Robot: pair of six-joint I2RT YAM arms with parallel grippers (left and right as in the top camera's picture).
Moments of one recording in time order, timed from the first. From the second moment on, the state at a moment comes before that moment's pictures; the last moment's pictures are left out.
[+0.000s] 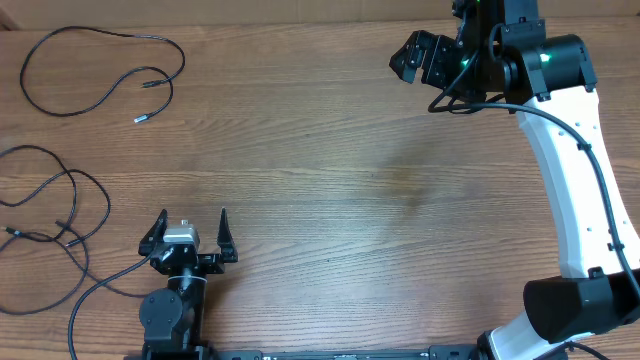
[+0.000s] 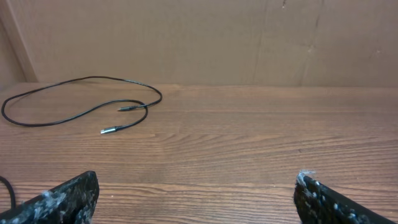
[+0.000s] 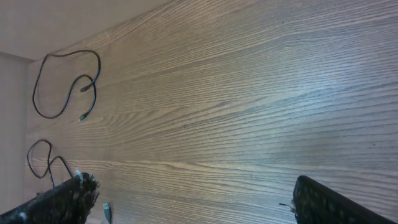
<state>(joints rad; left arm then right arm) -0.01 0.01 0.01 -0.08 -0.02 -0.02 0.18 1.76 1.94 -1.11 -0.29 0.46</state>
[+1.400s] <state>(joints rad) -0.01 0.01 0.01 -0.08 -0.02 -0.02 0.17 1.48 1.78 -1.03 -0.16 0.10</state>
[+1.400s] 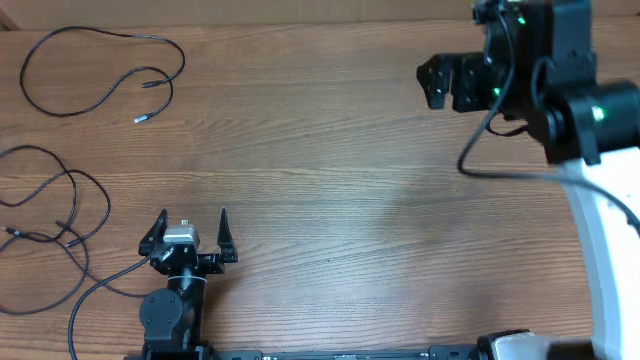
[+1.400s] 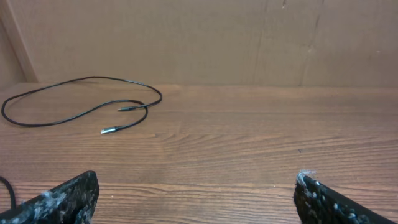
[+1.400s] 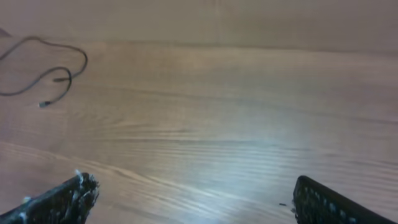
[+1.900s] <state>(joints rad) -0.01 0.01 0.01 -0.08 -0.02 -0.02 0.12 0.87 0.88 -0.41 -0.16 0.04</state>
